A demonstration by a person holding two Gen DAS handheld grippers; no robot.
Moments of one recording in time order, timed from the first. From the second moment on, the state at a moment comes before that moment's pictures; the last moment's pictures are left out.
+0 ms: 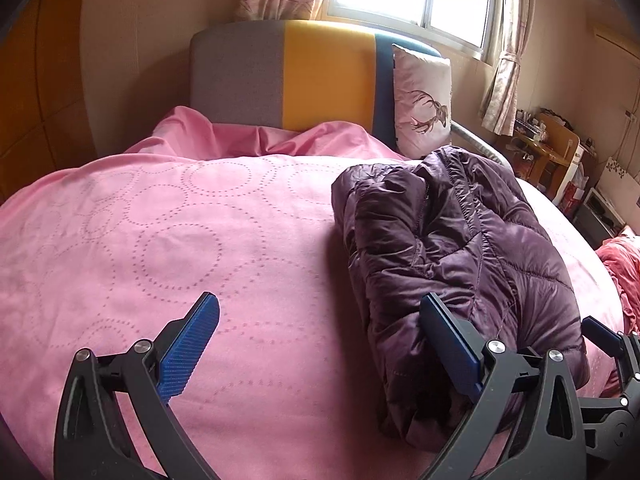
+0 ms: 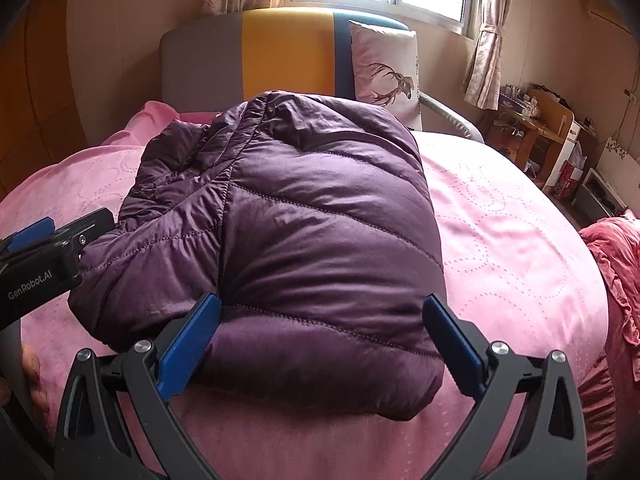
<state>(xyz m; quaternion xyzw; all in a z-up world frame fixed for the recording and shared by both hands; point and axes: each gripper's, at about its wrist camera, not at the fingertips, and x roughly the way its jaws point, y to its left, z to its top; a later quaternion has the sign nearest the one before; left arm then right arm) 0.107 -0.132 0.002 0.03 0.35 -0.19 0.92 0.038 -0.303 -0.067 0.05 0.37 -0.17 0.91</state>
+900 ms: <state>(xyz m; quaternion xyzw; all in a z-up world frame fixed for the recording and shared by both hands) 0.042 -0.100 0.012 0.01 0.32 -0.14 0.94 -0.023 -0.285 -0.042 0.09 0.30 -0.26 0.91</state>
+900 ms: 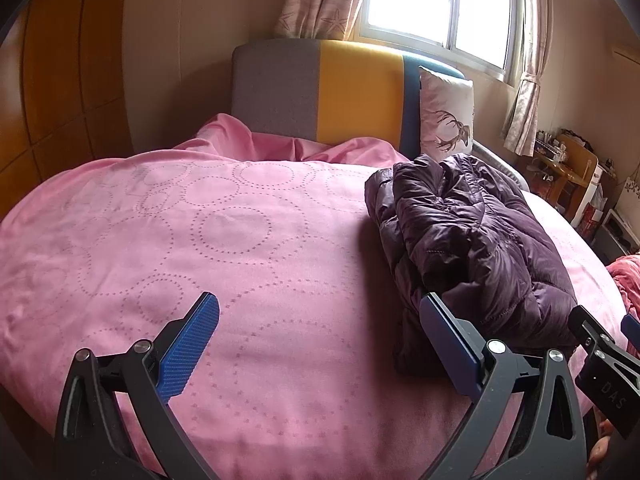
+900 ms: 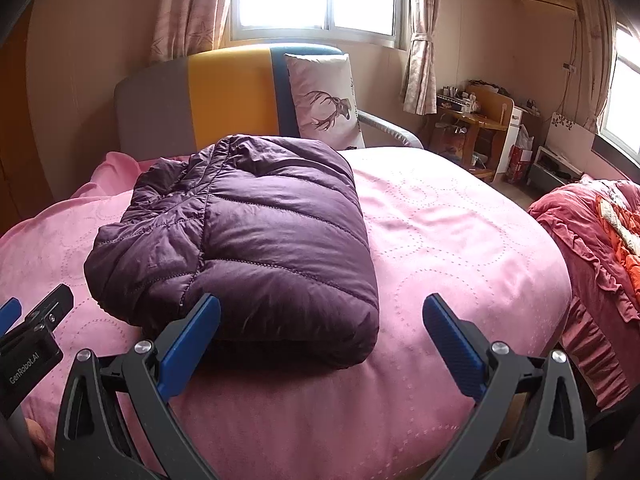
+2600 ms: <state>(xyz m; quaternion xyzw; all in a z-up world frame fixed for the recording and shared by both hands) 0.018 -0.099 0.023 0.00 0.30 -0.15 0.94 -0.035 -0.263 -0.034 0.09 0.27 -0.25 0.92</state>
